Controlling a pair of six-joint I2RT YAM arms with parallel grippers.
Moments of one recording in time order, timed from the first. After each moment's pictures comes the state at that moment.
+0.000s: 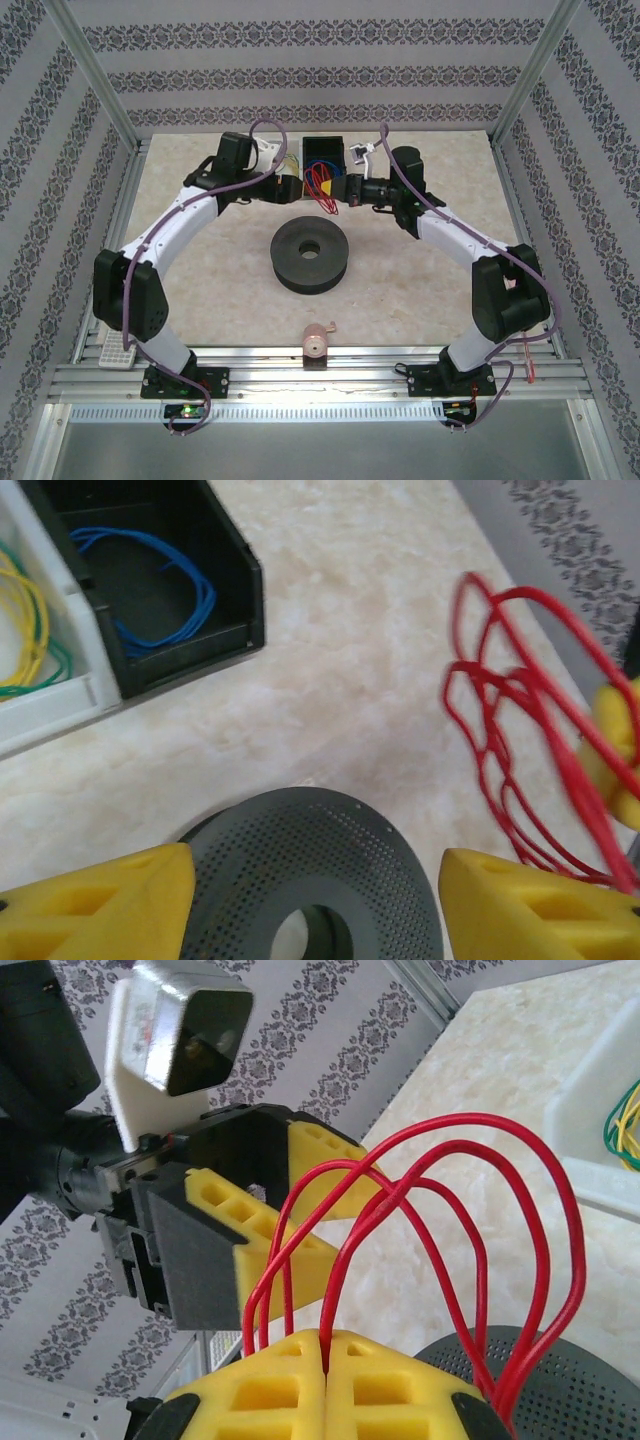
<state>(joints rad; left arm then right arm) -0.31 1.63 1.40 -0.47 0.52 -0.22 0.34 1.62 1.09 0.26 -0.93 0.62</state>
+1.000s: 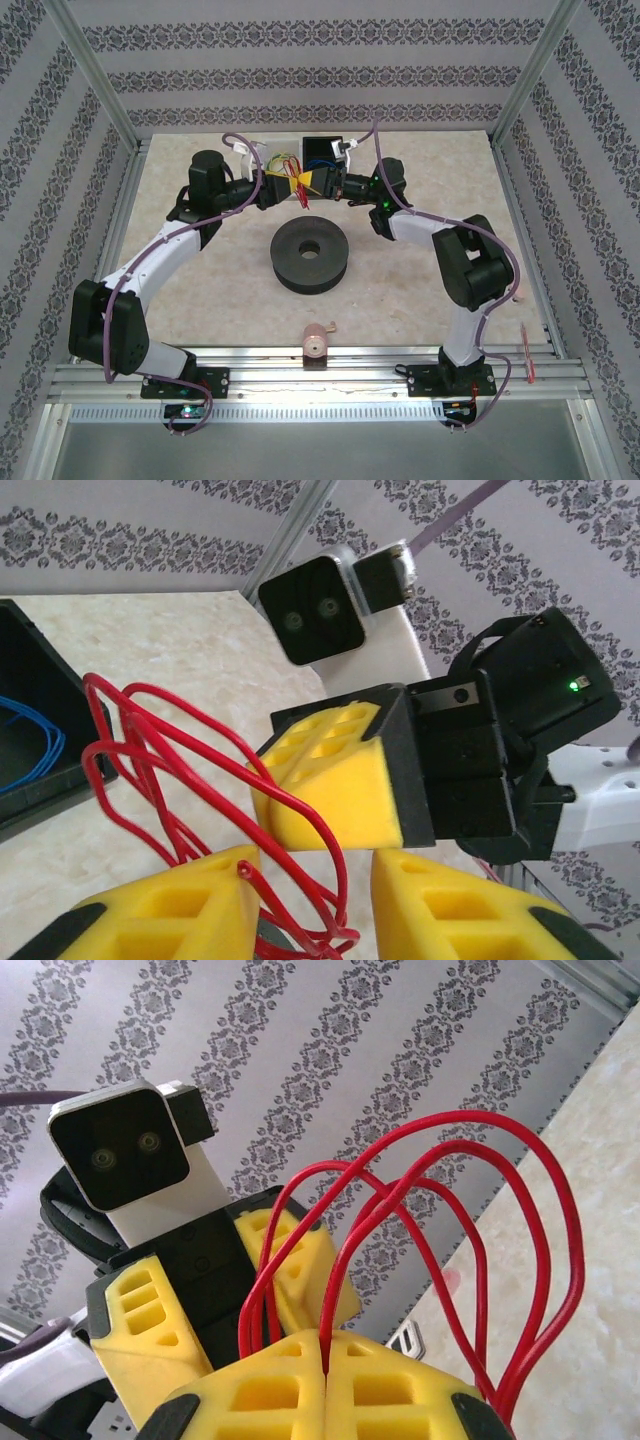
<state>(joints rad) -0.26 1.43 1.05 0.15 0.78 -0.43 0.42 1.89 1.12 1.02 -1.00 1.26</state>
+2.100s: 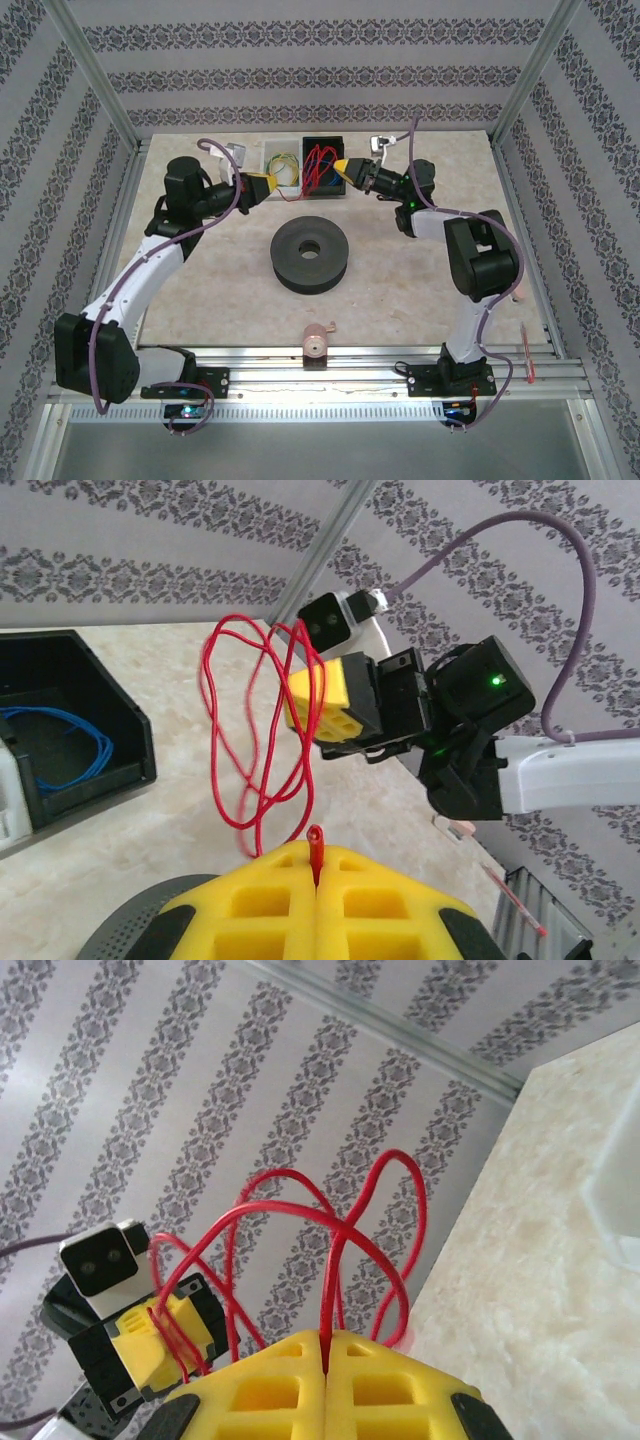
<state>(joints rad) -0.18 1.27 0.99 0.07 0.77 -0.40 0.21 1.91 1.04 1.14 -0.99 1.35</state>
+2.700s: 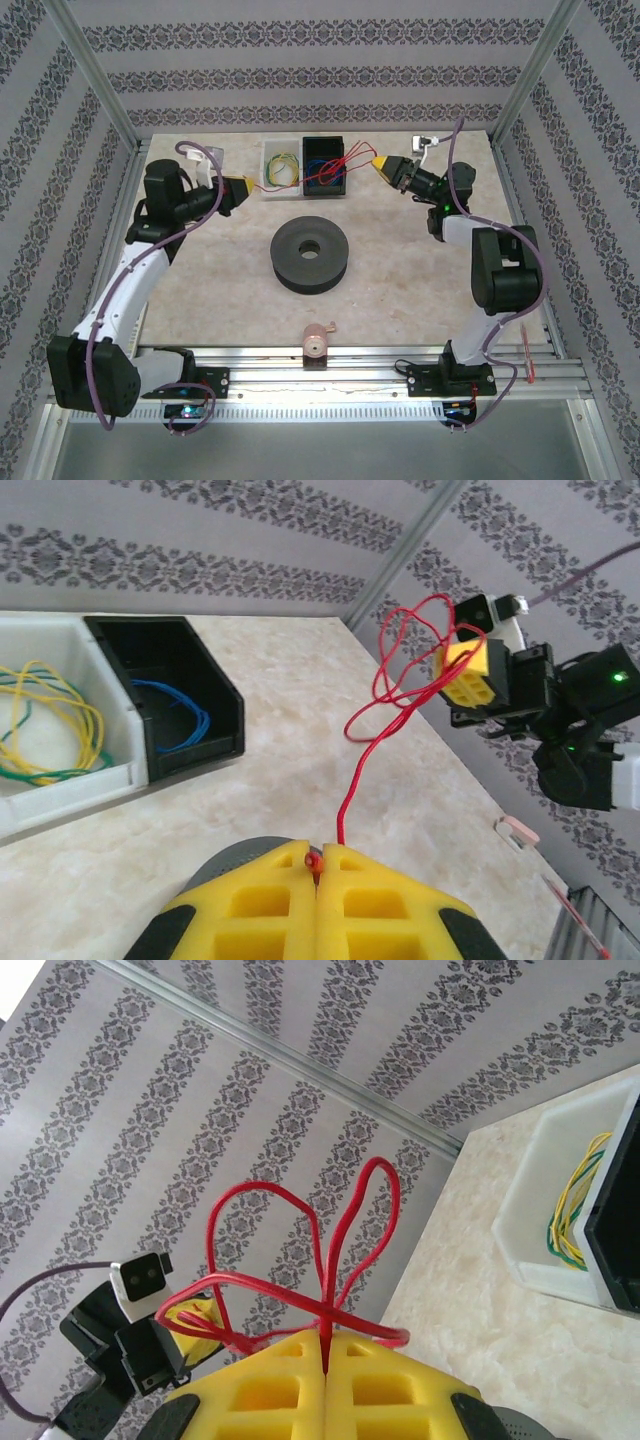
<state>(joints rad) -0.06 1.19 0.99 -0.13 0.72 -0.31 0.02 1.77 0.93 1.10 -1.05 1.31</state>
